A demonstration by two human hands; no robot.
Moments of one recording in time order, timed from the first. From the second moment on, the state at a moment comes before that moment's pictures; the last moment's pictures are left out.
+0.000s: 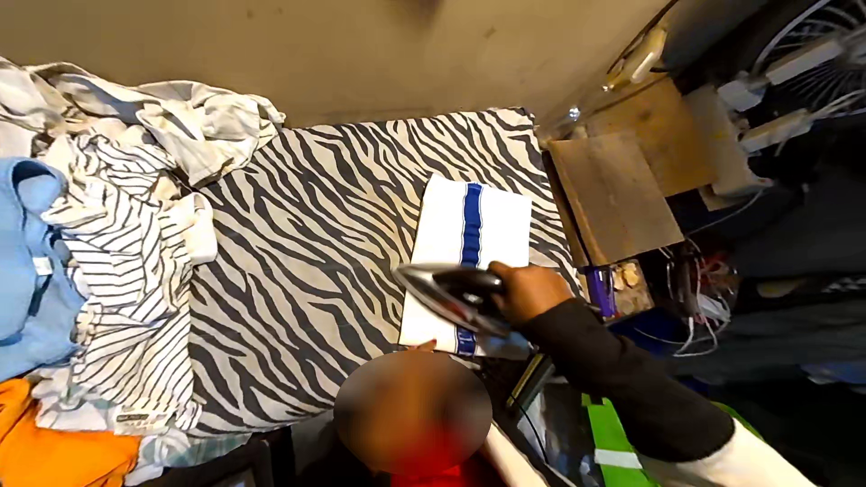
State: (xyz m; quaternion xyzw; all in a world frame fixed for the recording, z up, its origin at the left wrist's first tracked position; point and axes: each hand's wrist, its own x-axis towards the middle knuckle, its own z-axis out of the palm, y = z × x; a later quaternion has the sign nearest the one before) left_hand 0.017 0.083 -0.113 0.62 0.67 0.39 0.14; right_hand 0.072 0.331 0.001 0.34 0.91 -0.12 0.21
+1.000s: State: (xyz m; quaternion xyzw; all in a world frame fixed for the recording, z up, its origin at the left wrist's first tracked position) left_hand -0.022 0.096 -0.106 0.26 0.74 0.46 0.41; right_hand -0.043 0.386 -0.007 0.43 0.88 -0.16 0.13
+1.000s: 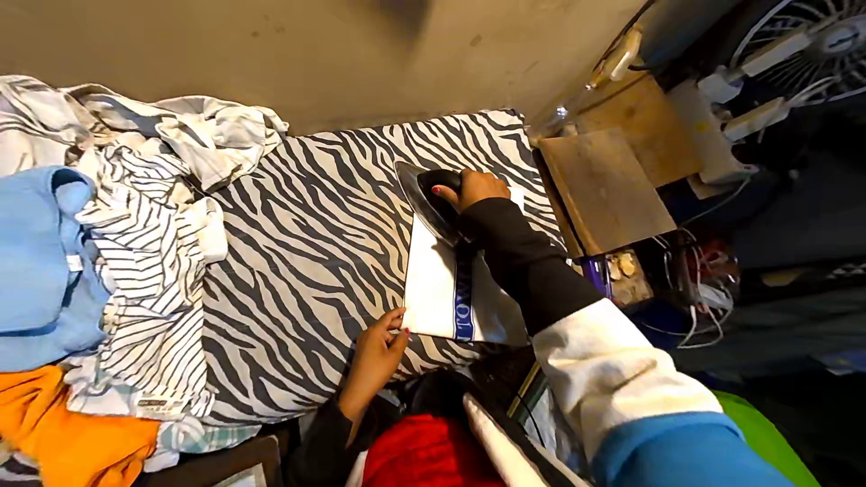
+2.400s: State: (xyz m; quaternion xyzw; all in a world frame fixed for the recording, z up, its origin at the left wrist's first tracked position) left_hand -0.045 0.035 -0.046 0.28 0.78 0.49 0.25; right_hand 0.093 0.291 -0.006 0.13 0.92 -0.18 0.34
